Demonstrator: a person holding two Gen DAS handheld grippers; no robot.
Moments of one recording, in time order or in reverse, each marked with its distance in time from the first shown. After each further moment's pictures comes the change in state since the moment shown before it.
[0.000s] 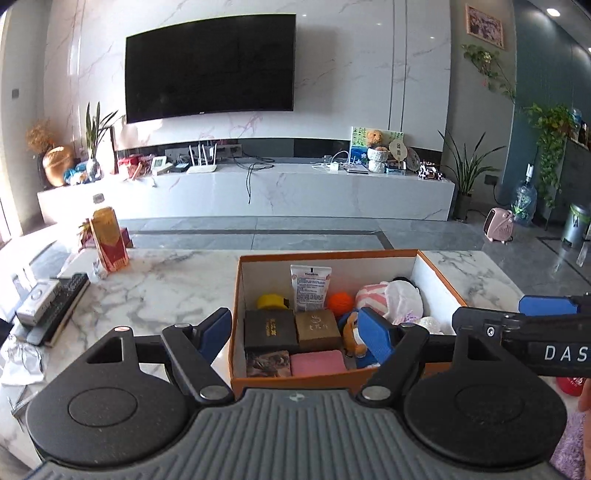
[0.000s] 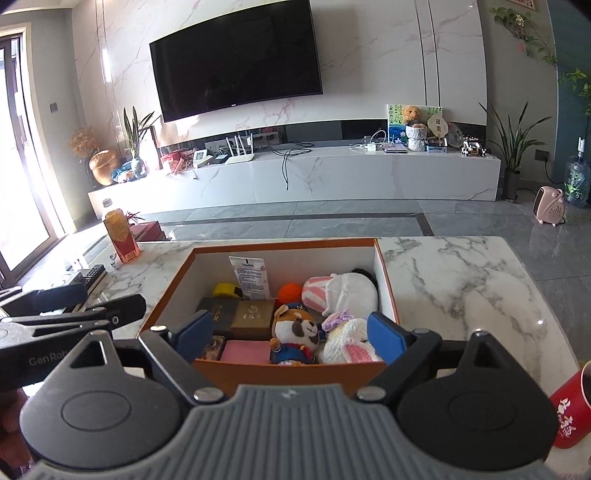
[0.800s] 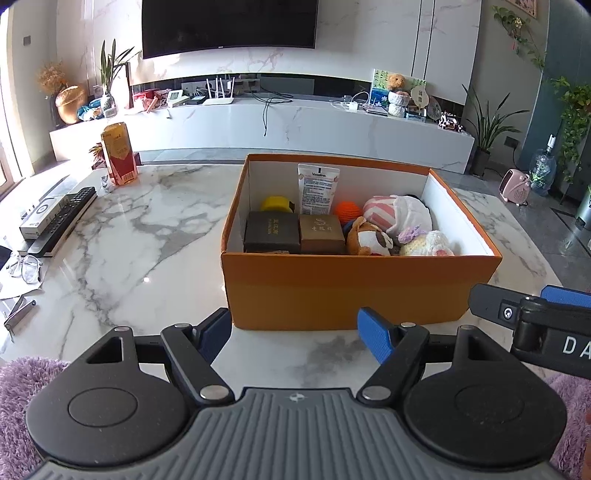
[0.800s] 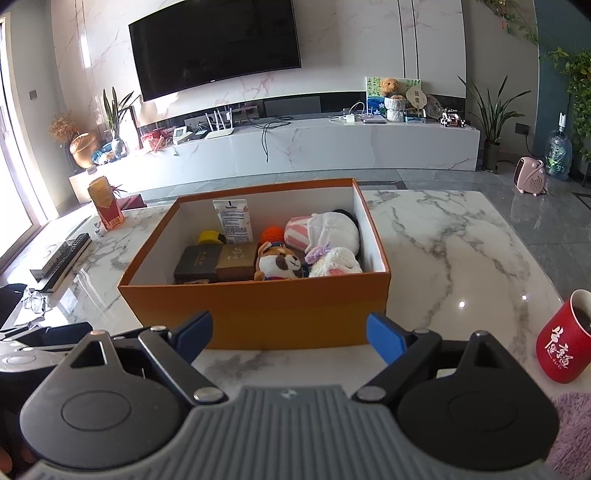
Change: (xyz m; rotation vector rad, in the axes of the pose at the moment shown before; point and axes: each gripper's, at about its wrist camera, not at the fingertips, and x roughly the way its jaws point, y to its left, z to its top) left arm -0.002 -0.013 -0.056 -0.047 0.190 0.055; right arm -0.010 -0.003 -0.057 0.027 0.079 -0.065
